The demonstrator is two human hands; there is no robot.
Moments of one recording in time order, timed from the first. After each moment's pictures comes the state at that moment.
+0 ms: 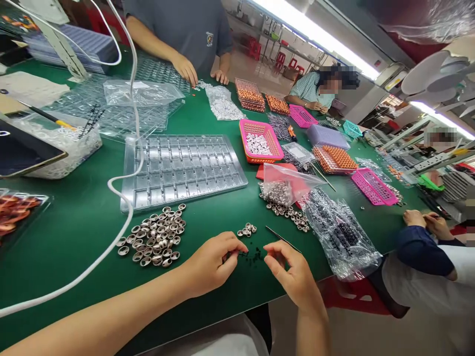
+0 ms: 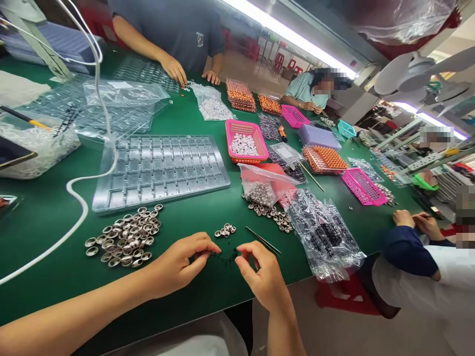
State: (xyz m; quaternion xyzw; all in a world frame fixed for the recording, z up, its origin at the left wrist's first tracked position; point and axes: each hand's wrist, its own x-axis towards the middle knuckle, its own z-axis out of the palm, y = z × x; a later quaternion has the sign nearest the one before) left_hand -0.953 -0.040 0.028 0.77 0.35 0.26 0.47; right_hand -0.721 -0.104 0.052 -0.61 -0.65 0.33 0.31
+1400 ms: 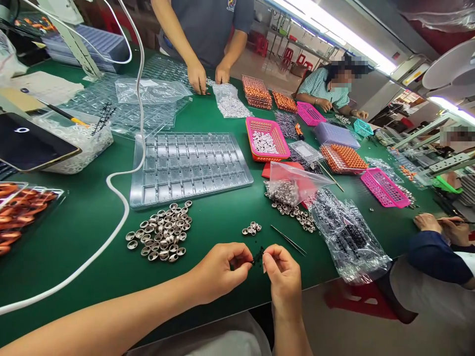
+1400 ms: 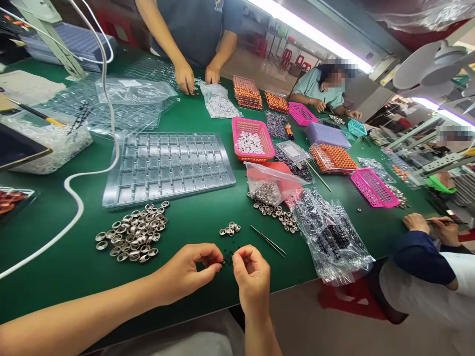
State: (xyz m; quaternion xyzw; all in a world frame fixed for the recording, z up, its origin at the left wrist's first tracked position) left_hand -0.942 -0.057 0.031 0.65 0.39 0.23 0.61; right_hand -0.770 -0.114 0.013 -0.63 -0.43 0.40 0.51
